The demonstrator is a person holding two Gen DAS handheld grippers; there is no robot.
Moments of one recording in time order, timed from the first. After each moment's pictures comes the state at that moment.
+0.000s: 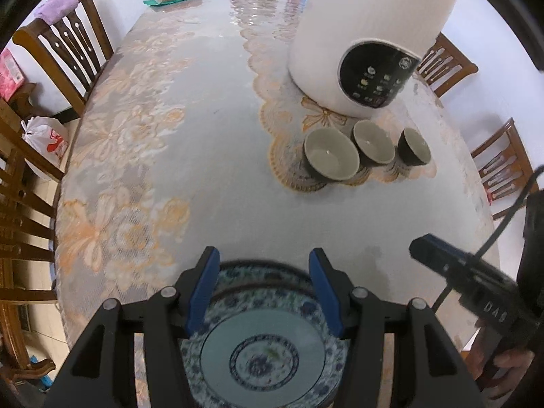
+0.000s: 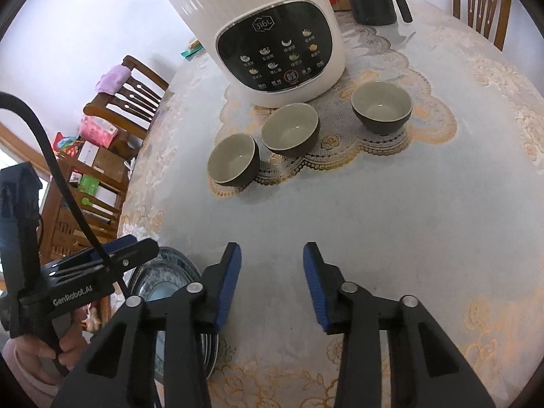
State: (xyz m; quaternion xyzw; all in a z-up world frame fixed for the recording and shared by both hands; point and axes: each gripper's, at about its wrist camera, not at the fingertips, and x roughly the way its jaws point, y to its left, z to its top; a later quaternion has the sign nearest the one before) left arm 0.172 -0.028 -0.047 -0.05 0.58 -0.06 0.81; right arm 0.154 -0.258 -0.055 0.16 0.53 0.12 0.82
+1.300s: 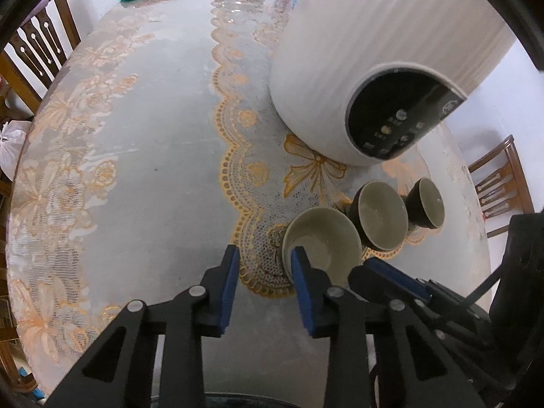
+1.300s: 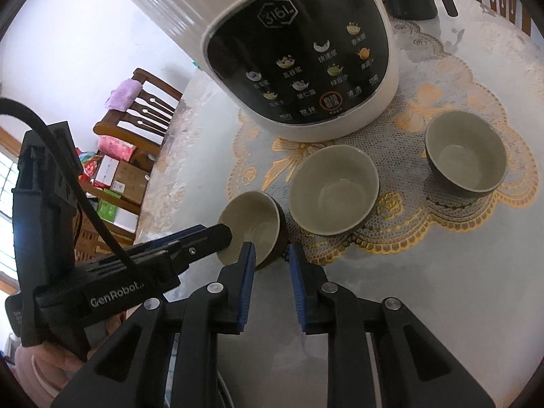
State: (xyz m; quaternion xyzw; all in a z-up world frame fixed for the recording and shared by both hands) left arm 0.271 -0.053 -0.085 -0.08 0.58 -0.09 0.81; right arm 0.234 -0.232 -0.086 0.20 0.52 0.17 0.82
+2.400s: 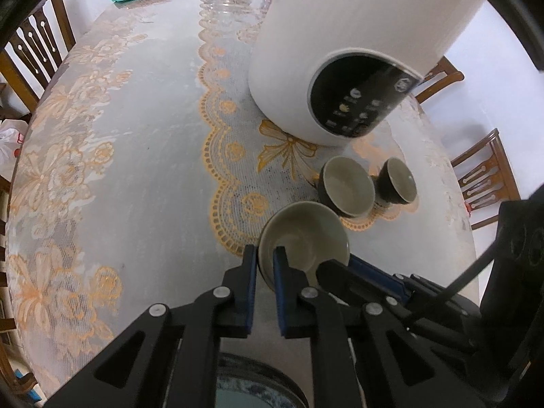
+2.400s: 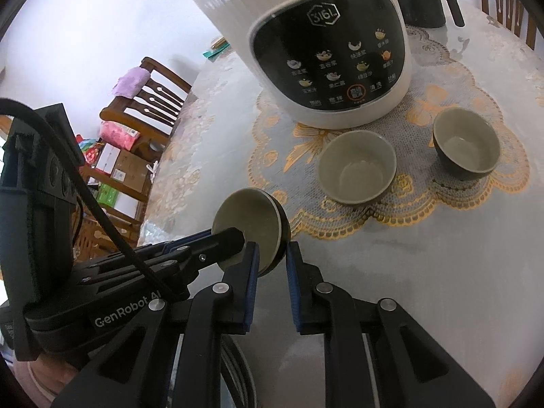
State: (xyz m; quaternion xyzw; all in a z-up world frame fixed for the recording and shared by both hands) left arm 0.233 -0.061 -0.065 -0.09 0.57 -0.11 0.81; right arm 0.216 -0.215 -0.073 0.18 0.52 0.17 0.82
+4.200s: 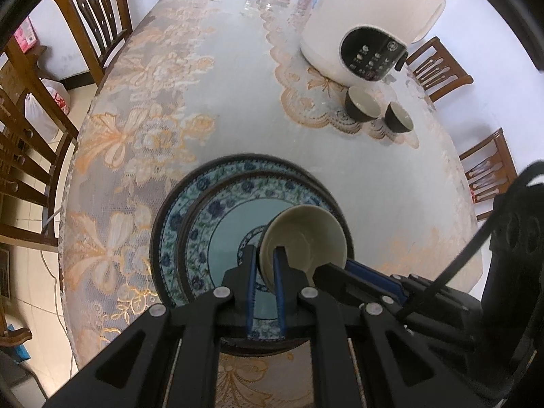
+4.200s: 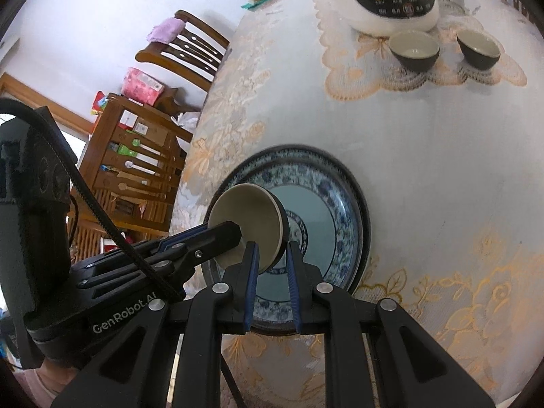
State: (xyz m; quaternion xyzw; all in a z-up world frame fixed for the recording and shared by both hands) left arm 0.076 0.000 -0.048 -0.11 0.58 -0.06 0.80; right arm 0.087 -0.150 -0.064 0.16 0.57 0.22 0.77
